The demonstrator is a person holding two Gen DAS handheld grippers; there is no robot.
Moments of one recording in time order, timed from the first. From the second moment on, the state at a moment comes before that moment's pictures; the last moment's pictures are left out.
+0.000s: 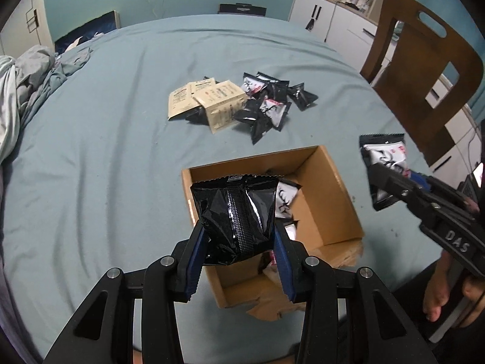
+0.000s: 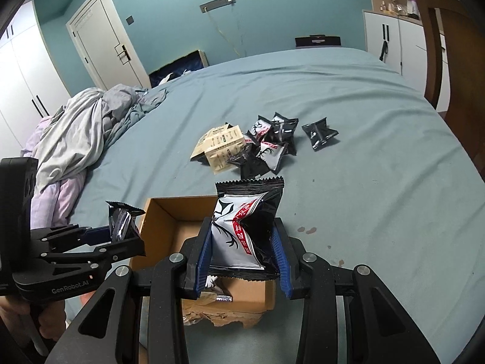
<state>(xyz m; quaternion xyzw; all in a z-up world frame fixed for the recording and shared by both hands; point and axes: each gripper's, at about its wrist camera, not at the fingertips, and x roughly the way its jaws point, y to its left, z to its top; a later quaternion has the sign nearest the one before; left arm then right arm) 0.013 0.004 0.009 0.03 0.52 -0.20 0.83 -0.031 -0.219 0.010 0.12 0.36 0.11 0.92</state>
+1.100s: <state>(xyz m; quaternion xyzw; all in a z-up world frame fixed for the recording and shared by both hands) 0.023 0.032 0.019 0.03 0.47 -0.11 0.88 -0.010 -0.185 0.000 0.07 0.42 0.14 0.89</state>
